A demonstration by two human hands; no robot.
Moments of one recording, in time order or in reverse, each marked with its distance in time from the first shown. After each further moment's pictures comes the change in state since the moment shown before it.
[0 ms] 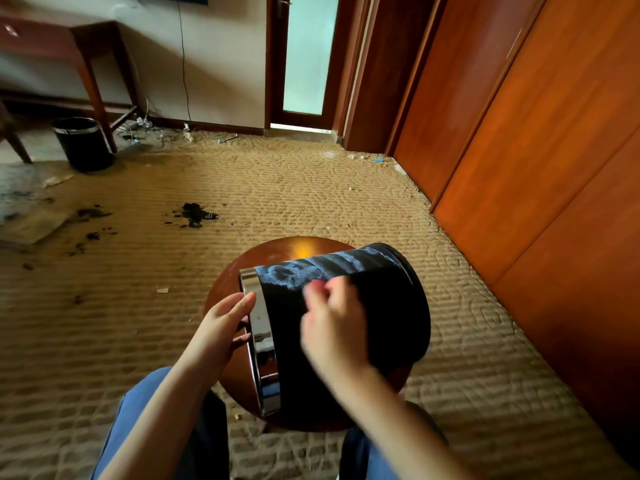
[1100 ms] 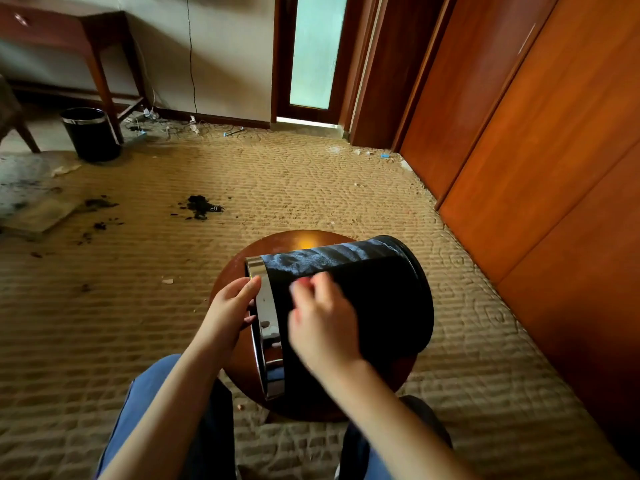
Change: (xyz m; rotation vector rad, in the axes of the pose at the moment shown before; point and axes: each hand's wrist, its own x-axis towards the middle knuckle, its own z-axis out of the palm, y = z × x) left_hand 0.009 -0.001 0.002 0.008 0.038 0.064; right_hand -0.004 -0.018 0.002 0.032 -0.029 -0.115
